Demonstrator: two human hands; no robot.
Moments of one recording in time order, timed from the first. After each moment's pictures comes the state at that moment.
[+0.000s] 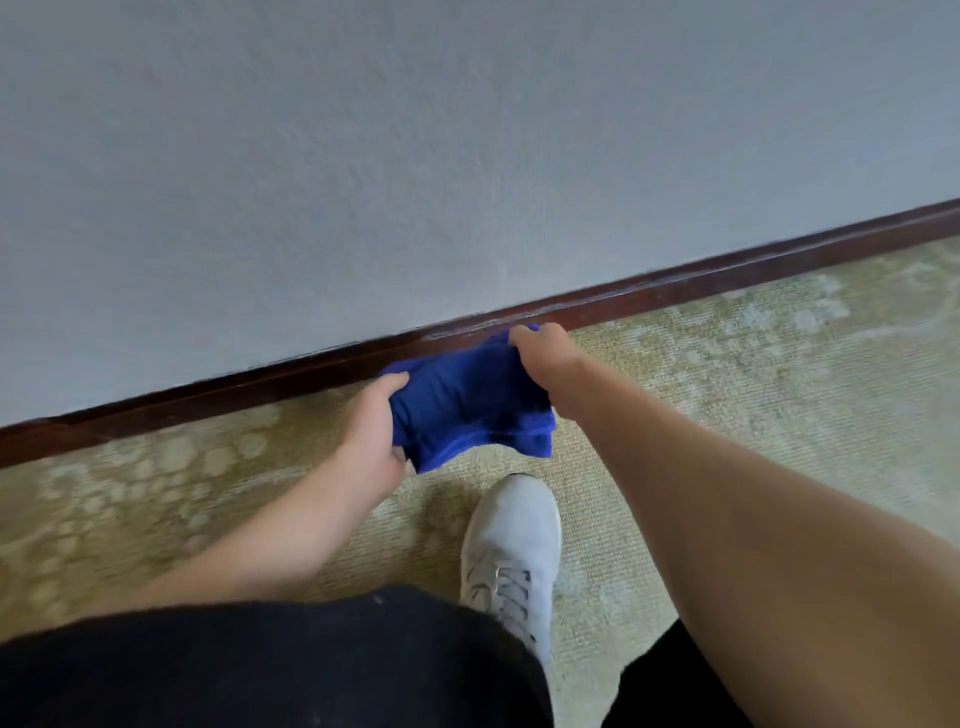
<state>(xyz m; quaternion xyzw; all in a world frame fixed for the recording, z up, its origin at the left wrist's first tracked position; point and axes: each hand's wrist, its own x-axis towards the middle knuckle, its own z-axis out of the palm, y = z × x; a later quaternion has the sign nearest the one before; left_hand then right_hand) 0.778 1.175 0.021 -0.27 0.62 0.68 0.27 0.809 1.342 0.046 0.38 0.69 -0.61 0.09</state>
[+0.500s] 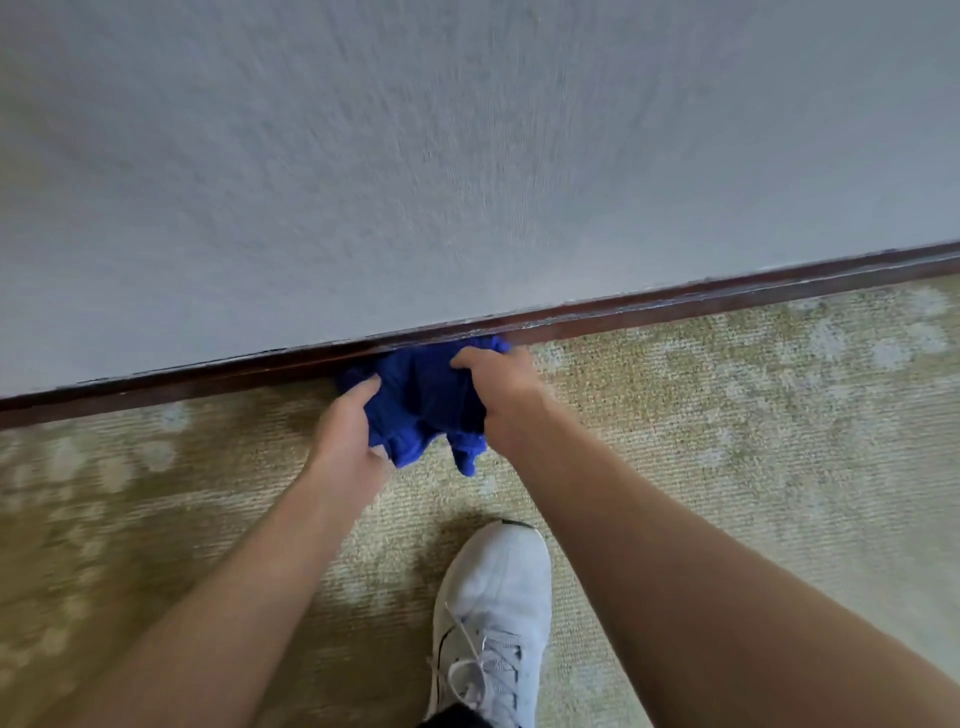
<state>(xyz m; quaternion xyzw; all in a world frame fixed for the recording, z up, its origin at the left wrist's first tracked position) 0.713 1.208 -0.077 -0.38 0.55 0.68 0.29 0.731 1.352 -0.029 0.52 0.46 -0.70 0.16</state>
